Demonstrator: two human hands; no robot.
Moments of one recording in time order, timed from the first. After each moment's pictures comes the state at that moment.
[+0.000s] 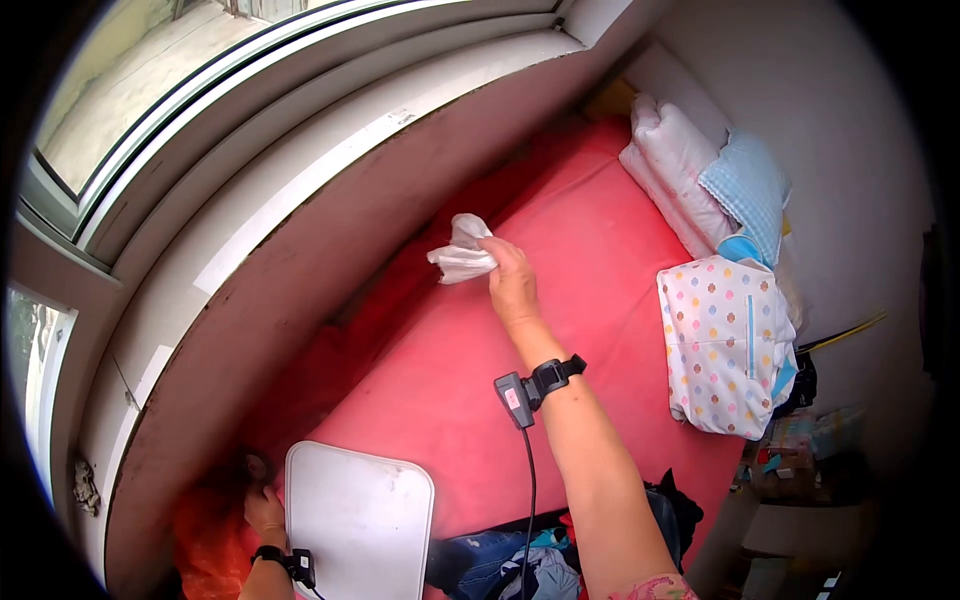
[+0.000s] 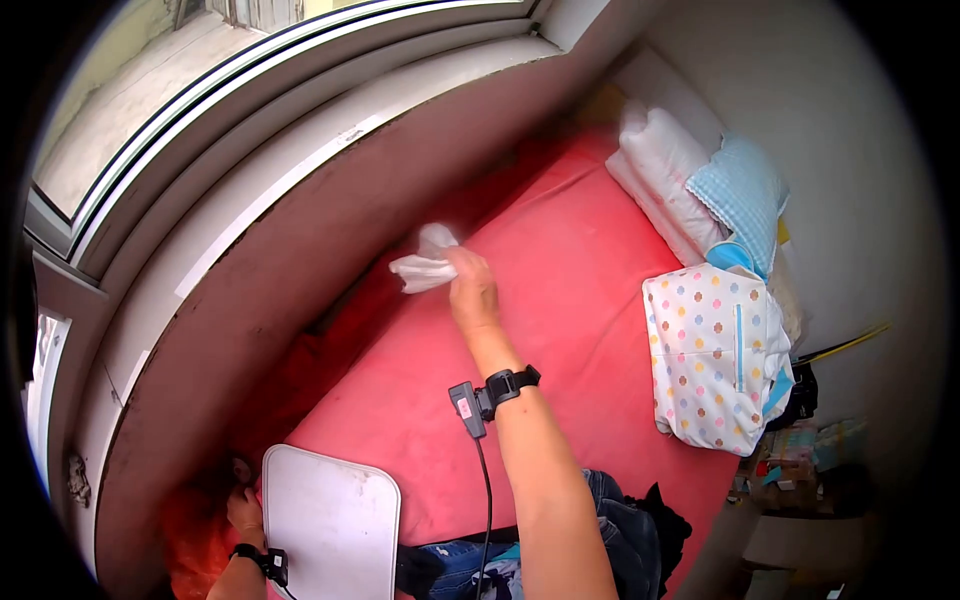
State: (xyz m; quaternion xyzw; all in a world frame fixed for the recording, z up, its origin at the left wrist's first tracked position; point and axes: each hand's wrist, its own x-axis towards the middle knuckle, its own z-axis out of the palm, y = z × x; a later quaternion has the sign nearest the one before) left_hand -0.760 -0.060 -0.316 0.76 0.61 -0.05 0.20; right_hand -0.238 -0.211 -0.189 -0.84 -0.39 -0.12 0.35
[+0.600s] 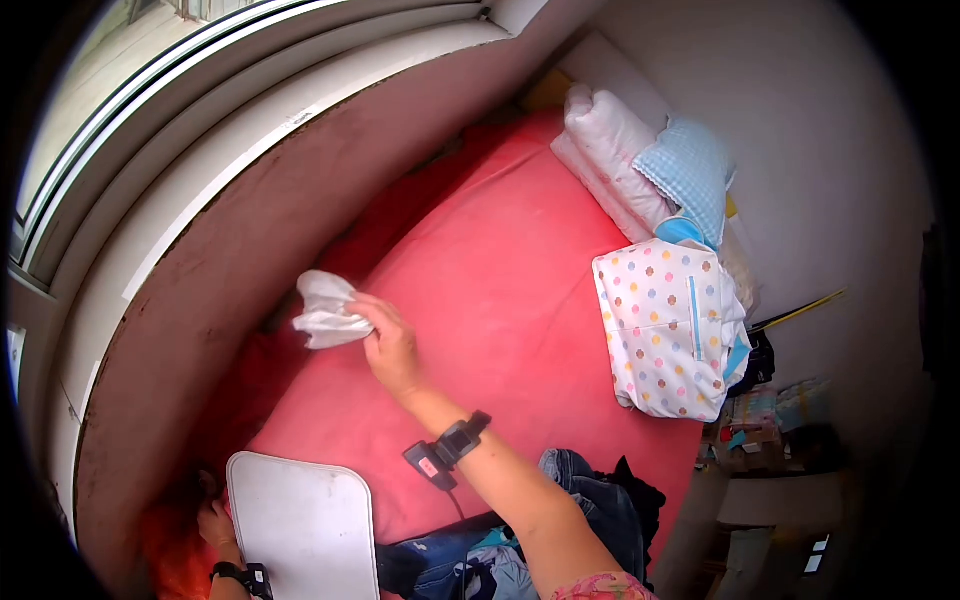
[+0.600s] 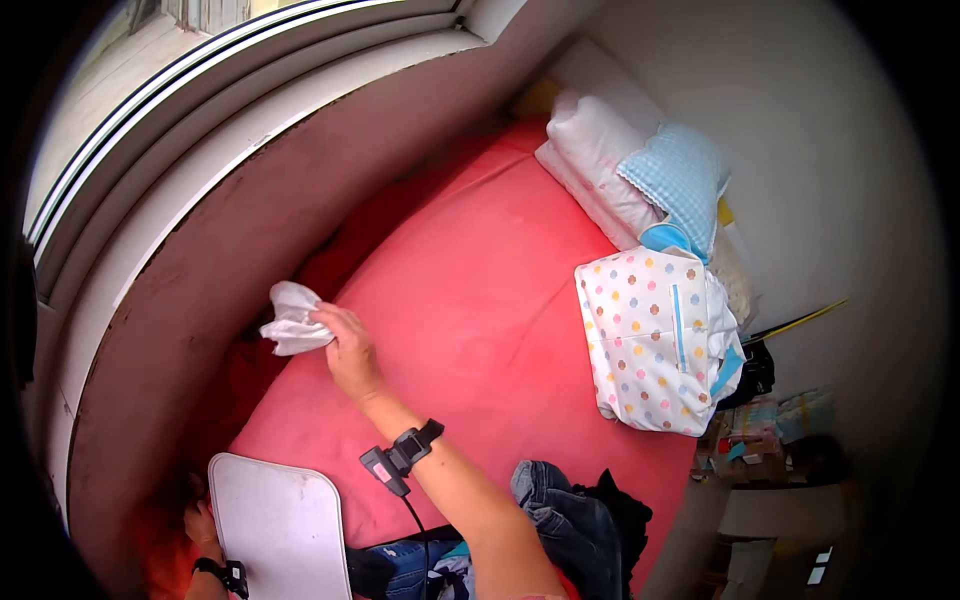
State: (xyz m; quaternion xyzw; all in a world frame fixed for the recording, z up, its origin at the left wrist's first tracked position) left_hand -0.772 -0.053 -0.331 0.78 0.59 -0.04 0.21; right_hand -0.336 -0.211 -0.186 -0.77 -0.36 0.01 0.52
